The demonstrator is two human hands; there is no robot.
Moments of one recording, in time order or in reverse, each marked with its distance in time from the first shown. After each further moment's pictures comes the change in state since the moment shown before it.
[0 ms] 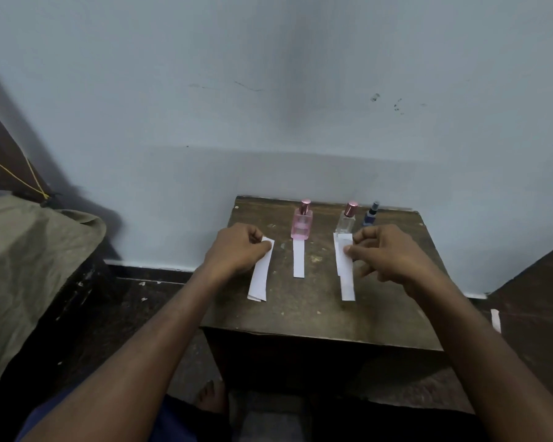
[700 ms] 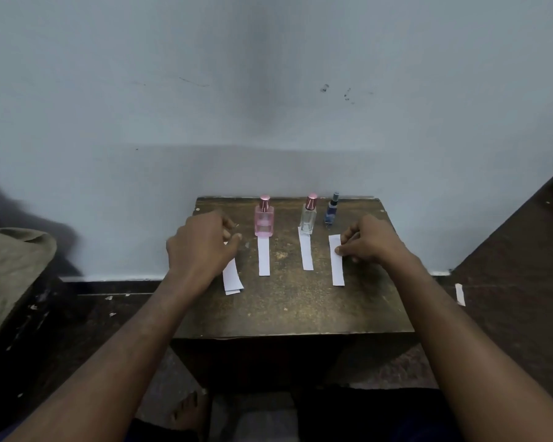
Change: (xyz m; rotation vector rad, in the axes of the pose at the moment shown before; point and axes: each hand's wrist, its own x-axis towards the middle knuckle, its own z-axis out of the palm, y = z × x) left_hand -0.006 0.022 0.010 0.316 0.333 0.161; right_hand 0.048 0.049 -0.031 -0.362 0.057 0.114
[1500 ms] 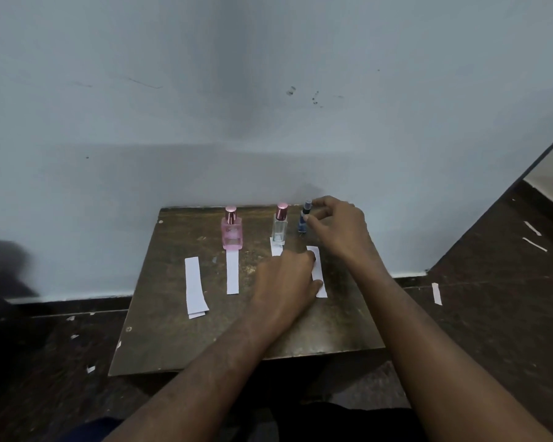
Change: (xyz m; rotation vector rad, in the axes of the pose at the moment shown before) left_hand -0.030 0.138 0.092 0.089 -0.164 0.447; right_hand 0.026 -0.006 0.004 0.202 0.422 -0.267
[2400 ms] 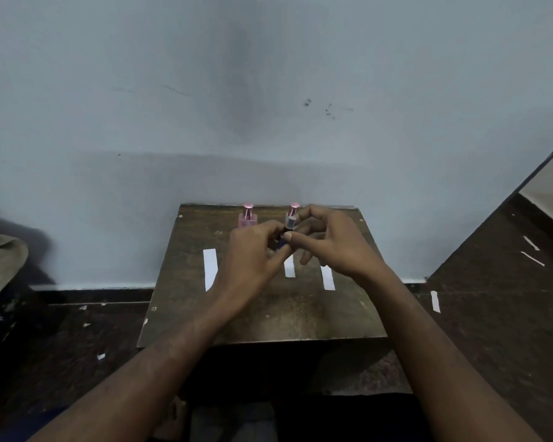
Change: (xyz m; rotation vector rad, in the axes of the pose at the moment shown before) left_hand -0.031 -0.058 -0.060 -0.557 0.320 -0.023; right_hand -0.064 -0.064 -0.034 0.368 -0.369 -0.114
